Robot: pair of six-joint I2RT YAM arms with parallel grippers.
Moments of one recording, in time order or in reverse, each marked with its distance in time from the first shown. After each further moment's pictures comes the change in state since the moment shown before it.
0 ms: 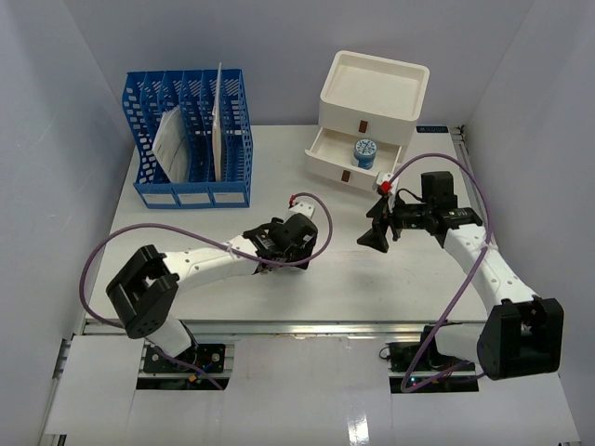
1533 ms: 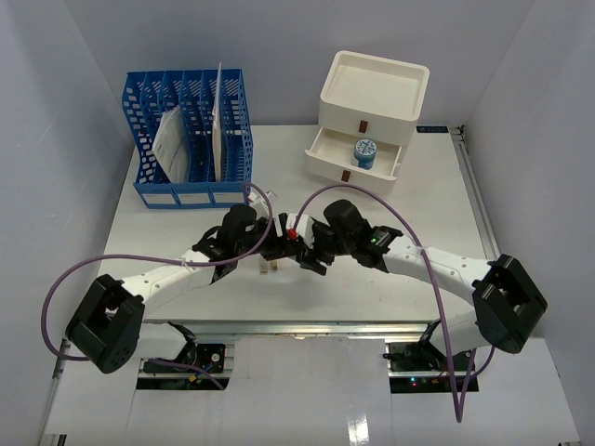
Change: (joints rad) left arm 0.305 -0.290 -0.371 0.559 0.810 -0.396; right arm 0.695 0.190 -0.015 0.316 0.602 0.135
